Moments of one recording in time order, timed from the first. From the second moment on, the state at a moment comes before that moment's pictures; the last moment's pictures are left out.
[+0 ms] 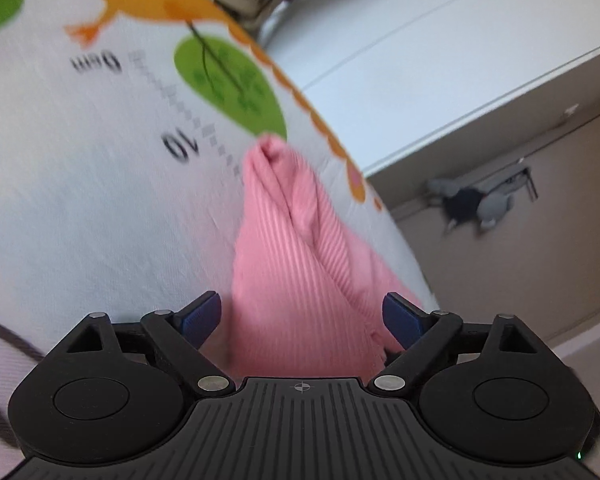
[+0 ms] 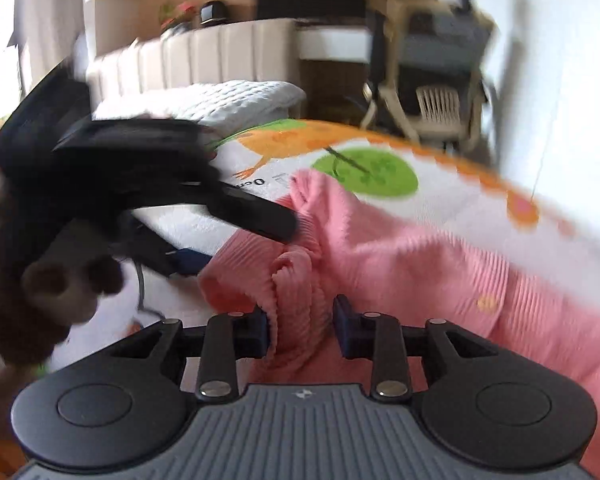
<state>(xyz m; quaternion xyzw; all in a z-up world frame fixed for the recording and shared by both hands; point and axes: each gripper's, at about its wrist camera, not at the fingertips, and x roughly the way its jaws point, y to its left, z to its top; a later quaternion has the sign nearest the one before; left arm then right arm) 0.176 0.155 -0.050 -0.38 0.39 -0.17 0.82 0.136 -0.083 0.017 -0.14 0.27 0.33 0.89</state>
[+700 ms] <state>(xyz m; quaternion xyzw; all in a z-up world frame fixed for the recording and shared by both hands) 0.145 0.147 0.073 -0.38 0.21 -0.23 0.87 0.131 -0.106 0.053 -0.13 0.14 0.23 0.95</state>
